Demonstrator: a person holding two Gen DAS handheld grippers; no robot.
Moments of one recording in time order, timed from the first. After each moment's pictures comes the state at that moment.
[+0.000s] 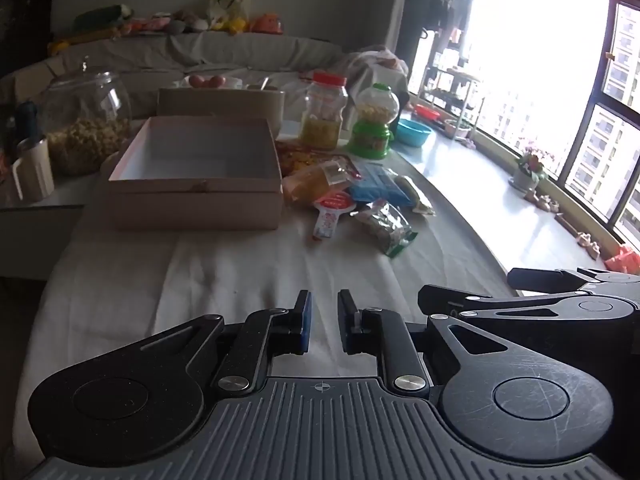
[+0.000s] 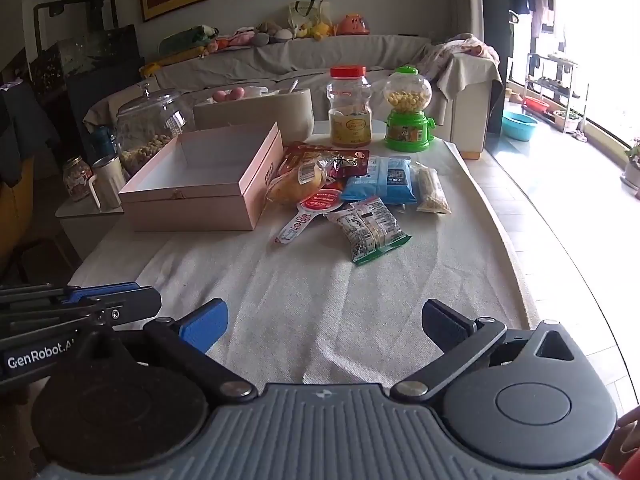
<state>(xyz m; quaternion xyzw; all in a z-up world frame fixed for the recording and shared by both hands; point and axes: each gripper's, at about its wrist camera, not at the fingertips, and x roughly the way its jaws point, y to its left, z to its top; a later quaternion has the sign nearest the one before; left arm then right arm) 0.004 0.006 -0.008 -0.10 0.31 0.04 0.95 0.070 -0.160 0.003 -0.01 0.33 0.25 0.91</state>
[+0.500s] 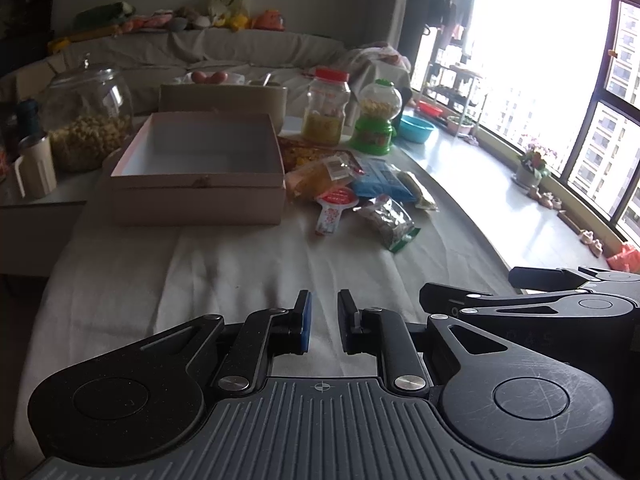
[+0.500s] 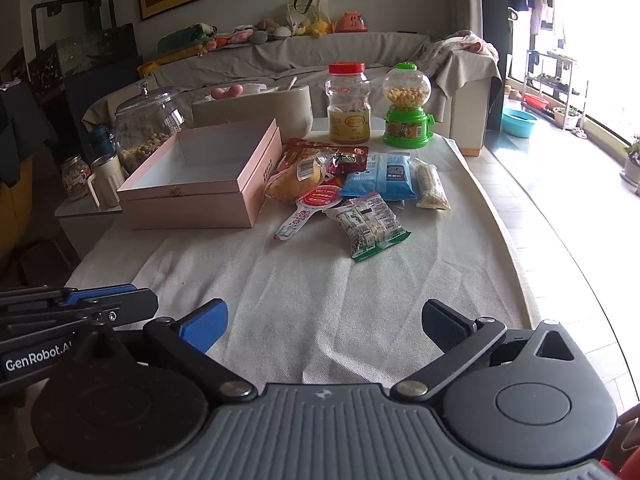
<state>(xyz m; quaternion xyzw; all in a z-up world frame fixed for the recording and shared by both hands) 0.004 0.005 -0.009 -0.10 0.31 0.05 0.94 0.072 -0.159 0.000 -0.01 0.33 0.25 0.91</state>
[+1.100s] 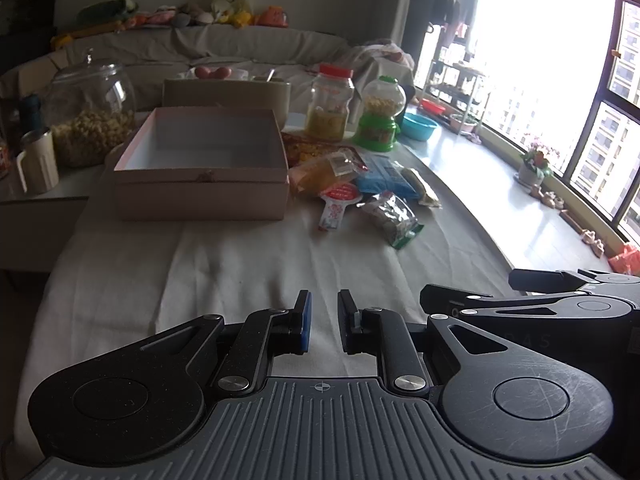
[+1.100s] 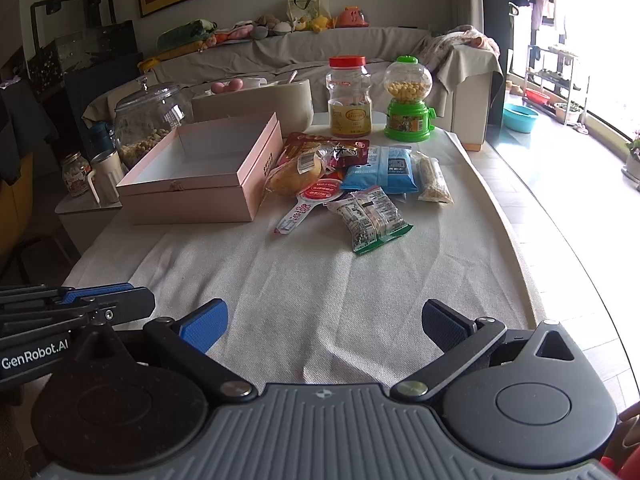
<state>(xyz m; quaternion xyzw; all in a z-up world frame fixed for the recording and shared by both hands) 0.003 0.006 -0.011 -0.10 0.32 0.05 0.94 0.073 -0.157 -0.004 -0.01 0.34 0.25 0.91</state>
